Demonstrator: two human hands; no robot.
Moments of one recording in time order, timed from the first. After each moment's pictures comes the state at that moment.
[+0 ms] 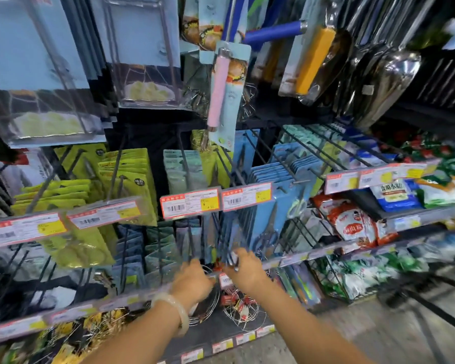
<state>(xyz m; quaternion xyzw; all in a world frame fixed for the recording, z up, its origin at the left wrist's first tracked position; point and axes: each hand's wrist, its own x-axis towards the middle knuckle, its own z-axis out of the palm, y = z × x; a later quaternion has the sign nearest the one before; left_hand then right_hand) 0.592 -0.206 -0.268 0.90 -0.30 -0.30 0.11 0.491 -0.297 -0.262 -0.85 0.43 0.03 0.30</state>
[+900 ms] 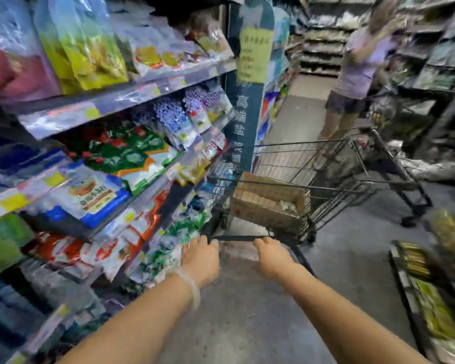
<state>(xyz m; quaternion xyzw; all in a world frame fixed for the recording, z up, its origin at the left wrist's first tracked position) 0.056 -0.485 -0.209 0.54 -0.84 -0.08 -0.08 -0.116 -0.455 -0.229 -0.63 0.76 0.06 0.15</state>
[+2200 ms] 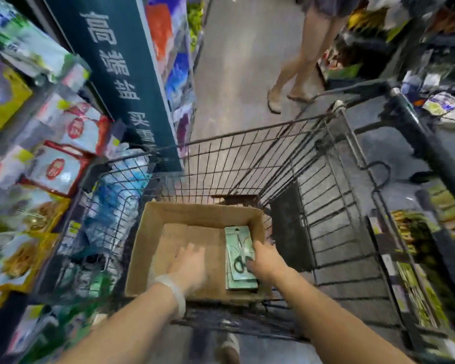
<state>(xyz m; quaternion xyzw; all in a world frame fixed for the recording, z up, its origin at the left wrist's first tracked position) -0.412 -0.943 -0.357 0.43 -0.83 -0.23 -0.28 -0.564 -0.851 -0.390 -0.37 0.84 0.01 0.39</state>
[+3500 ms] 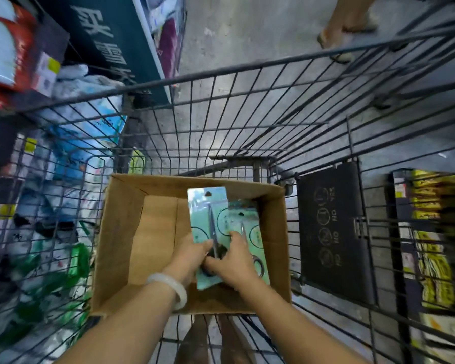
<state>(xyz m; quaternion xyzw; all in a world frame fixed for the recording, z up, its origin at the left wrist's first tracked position) -0.448 -1.005 -0.523 0.64 -0.36 -0.68 -0.07 -0.529 -0.929 -0.512 -0.21 0.83 -0.18 0.49</state>
